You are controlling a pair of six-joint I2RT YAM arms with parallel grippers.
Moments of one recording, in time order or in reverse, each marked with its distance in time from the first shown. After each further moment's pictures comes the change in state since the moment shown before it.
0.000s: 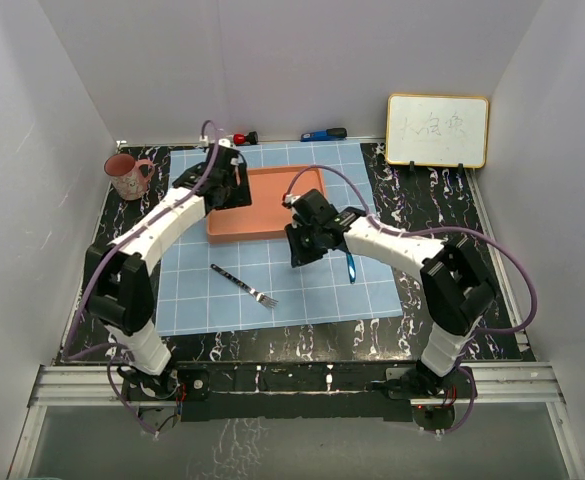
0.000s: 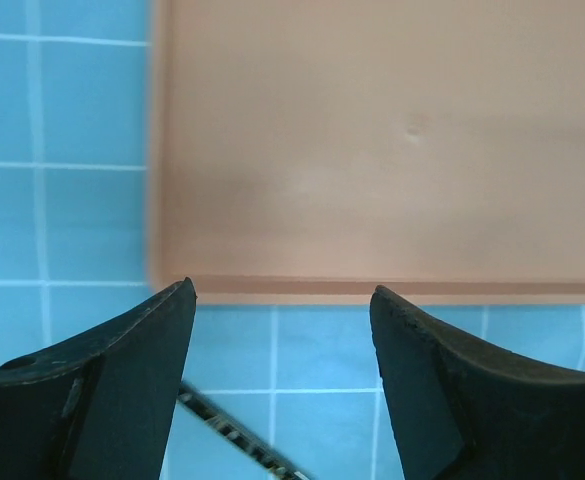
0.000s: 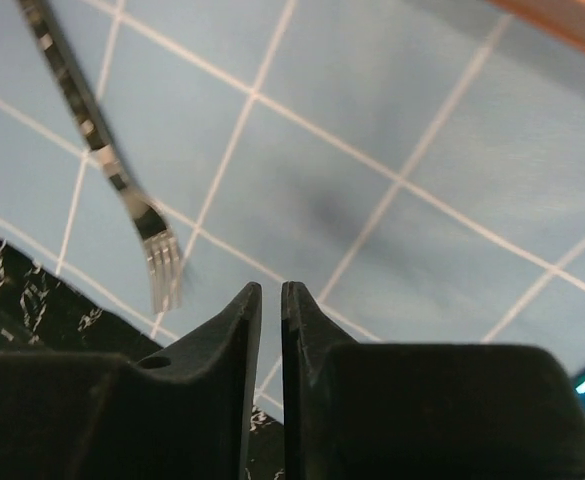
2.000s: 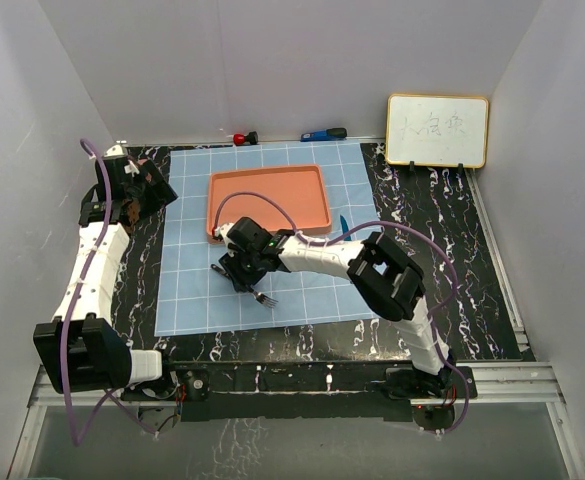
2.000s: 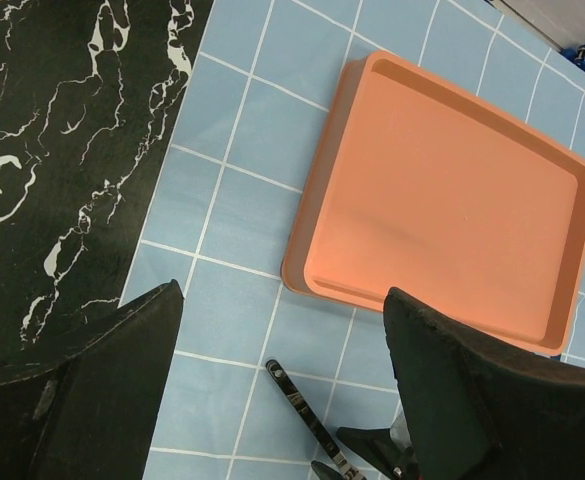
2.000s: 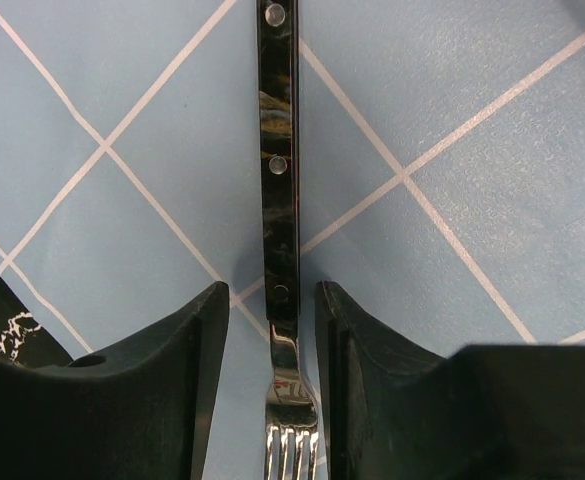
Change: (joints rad) left arm 0.513 -0.414 -0.248 0.016 0.299 -0.032; right arm 0.274 0.388 0.300 0.136 -0.019 -0.141
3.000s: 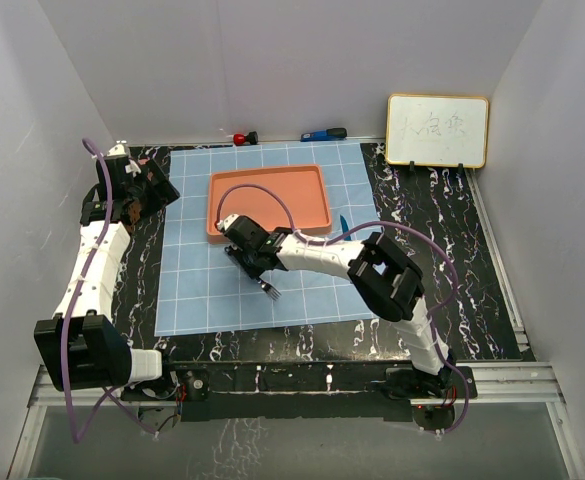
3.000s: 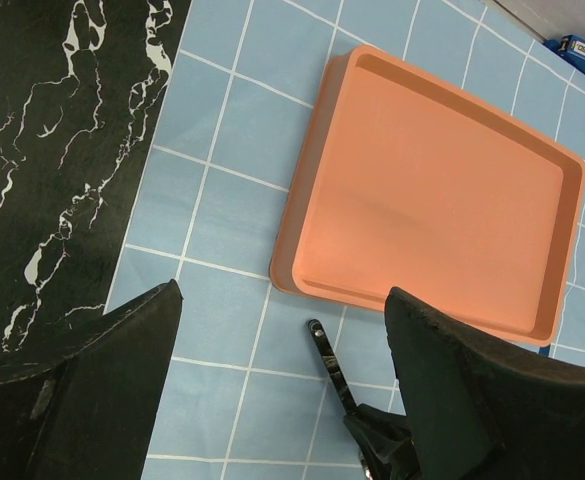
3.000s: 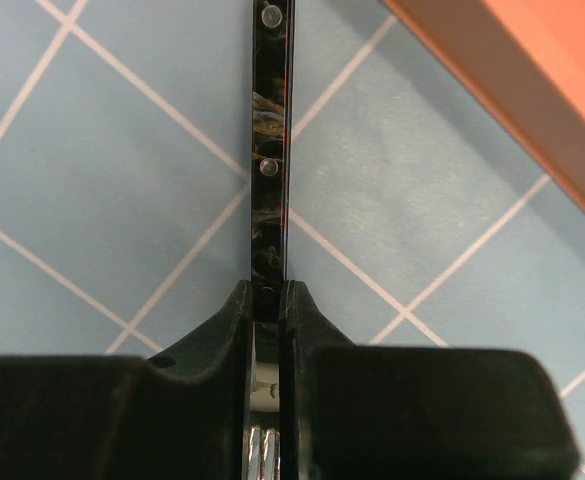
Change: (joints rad) left arm 0.000 0.012 -0.008 0.023 0.038 0.000; right arm 0.005 0.006 0.041 -0.048 0.266 -0.004
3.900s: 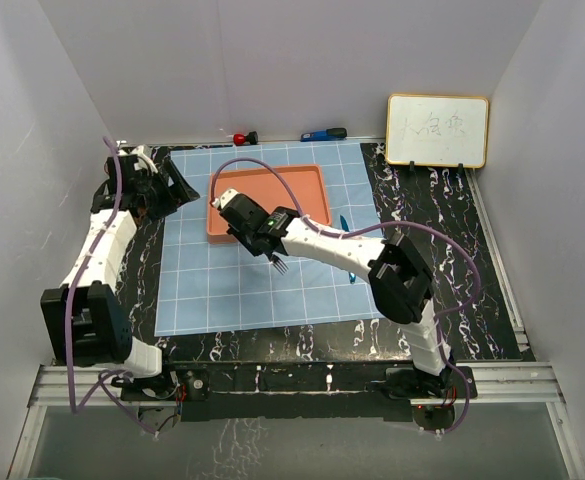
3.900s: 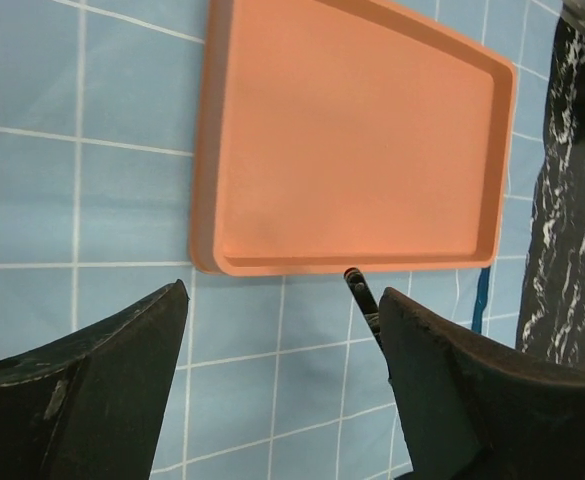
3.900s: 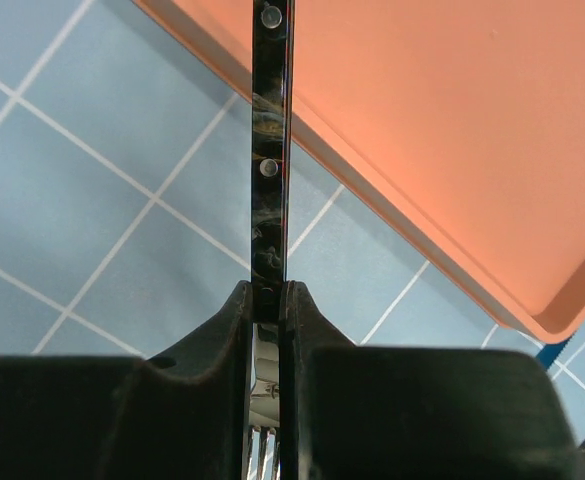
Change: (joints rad) left arm -0.004 0.110 0.000 0.057 0.255 0.012; right arm -0.003 -0.063 0.176 -0.210 0.241 -0.129
